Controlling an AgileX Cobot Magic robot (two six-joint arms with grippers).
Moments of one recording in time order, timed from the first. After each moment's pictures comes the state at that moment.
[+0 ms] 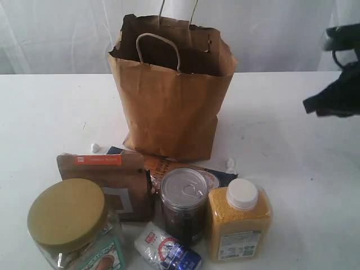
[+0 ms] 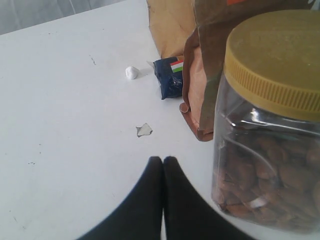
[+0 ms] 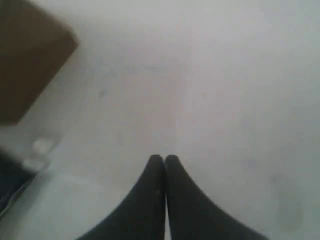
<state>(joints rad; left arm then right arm) -0.47 0.00 0.03 0.03 0.39 0.06 -0.06 1.49 -1.04 0.41 0.61 -0.65</state>
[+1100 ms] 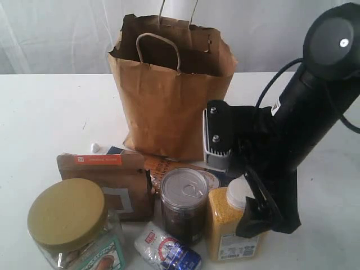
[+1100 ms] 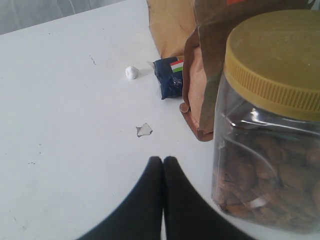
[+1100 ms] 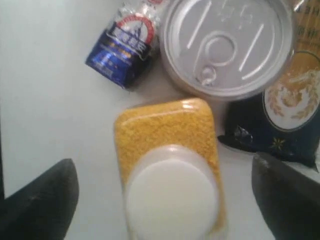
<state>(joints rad) -0.47 0.00 0.03 0.03 0.39 0.06 0.51 1.48 -1.06 0.33 1.10 -1.20</state>
